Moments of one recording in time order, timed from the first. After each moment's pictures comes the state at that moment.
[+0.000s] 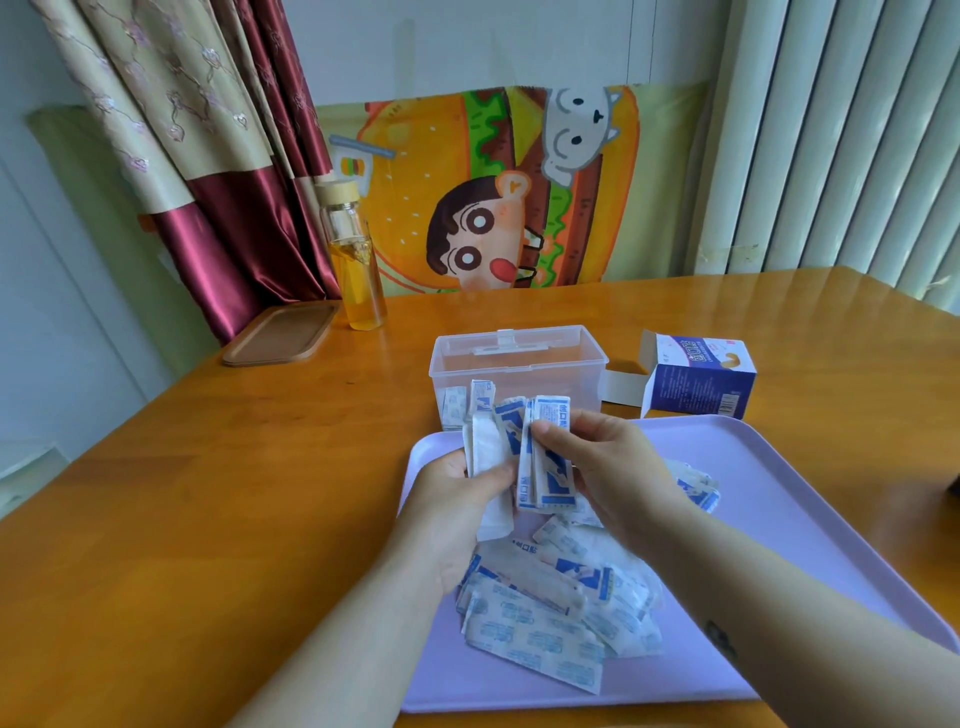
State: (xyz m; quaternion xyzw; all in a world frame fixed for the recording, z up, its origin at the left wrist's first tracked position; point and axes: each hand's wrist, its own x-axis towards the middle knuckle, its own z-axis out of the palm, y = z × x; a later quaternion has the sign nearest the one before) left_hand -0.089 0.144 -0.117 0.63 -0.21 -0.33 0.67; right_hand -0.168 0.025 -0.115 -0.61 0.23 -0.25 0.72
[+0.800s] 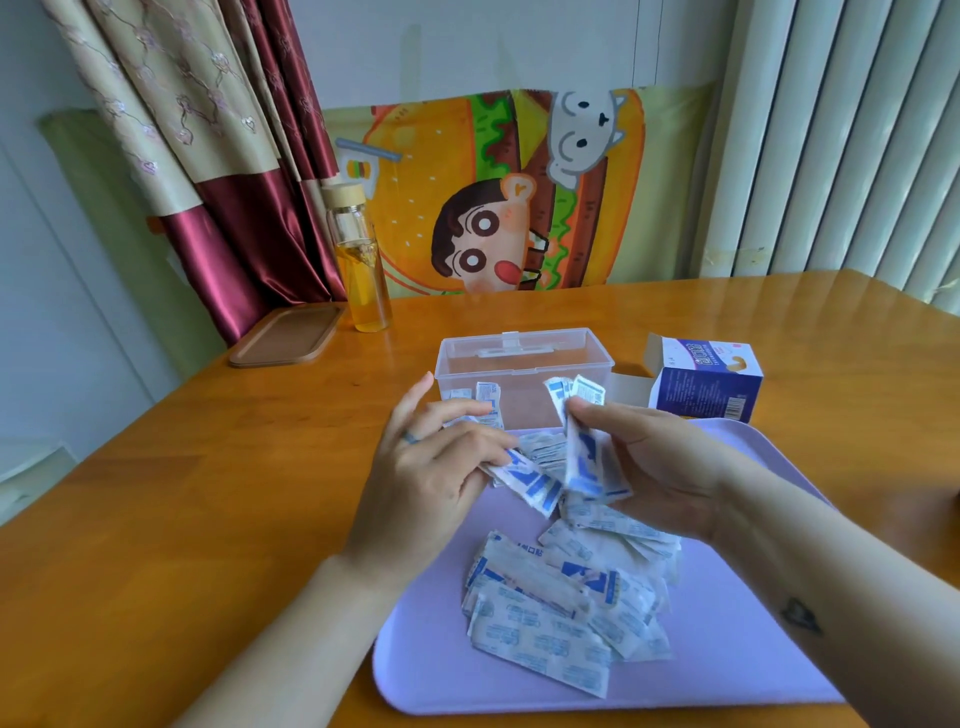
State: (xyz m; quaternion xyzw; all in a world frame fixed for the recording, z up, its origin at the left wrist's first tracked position) left_hand -0.052 0.166 -0.109 0.60 -0.63 0.35 0.35; right_hand -0.193 0.022 -0.072 -0.49 0.17 -0.09 0.85
